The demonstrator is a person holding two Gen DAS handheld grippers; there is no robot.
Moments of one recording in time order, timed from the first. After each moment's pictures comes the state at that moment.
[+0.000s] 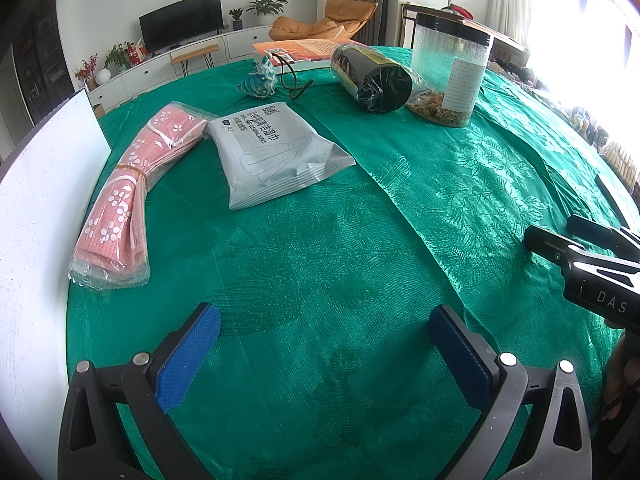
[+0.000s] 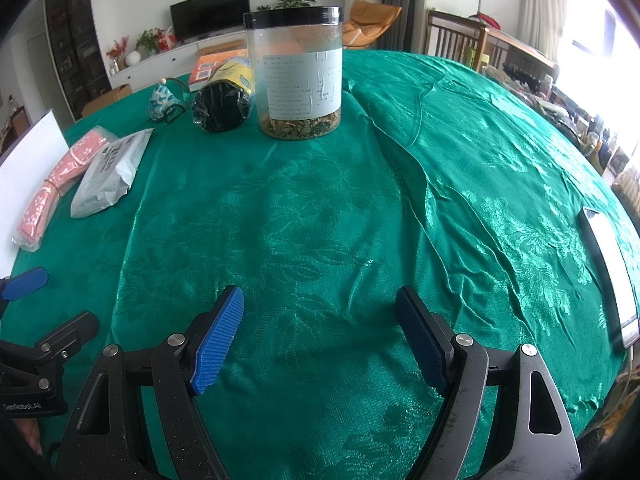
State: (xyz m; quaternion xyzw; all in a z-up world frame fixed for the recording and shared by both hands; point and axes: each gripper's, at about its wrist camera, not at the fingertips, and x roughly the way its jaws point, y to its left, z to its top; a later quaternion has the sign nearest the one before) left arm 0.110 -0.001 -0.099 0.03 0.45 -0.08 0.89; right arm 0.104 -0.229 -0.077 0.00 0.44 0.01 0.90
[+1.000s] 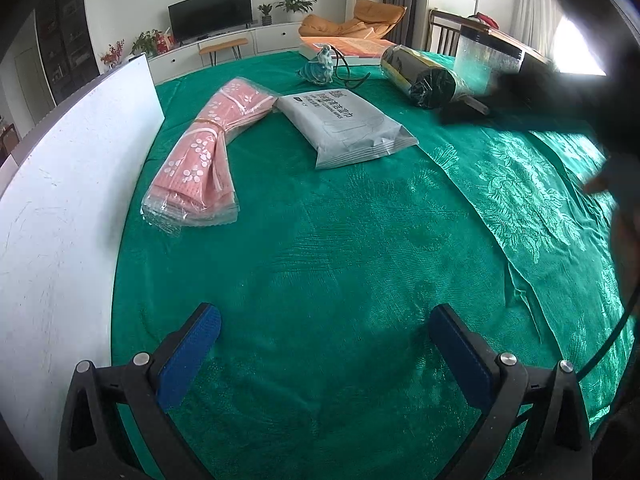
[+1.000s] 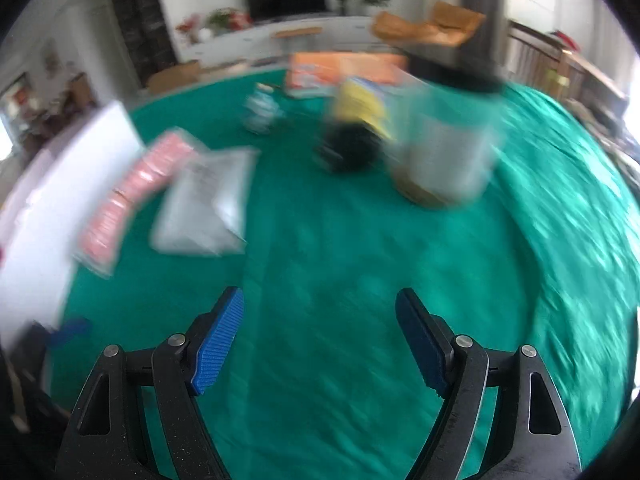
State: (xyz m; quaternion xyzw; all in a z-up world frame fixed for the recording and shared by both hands) left arm 0.079 0.043 -0.098 0.01 0.45 -0.04 0.89; right arm 0.171 -0.149 -0.035 -0.02 0.45 0.17 0.88
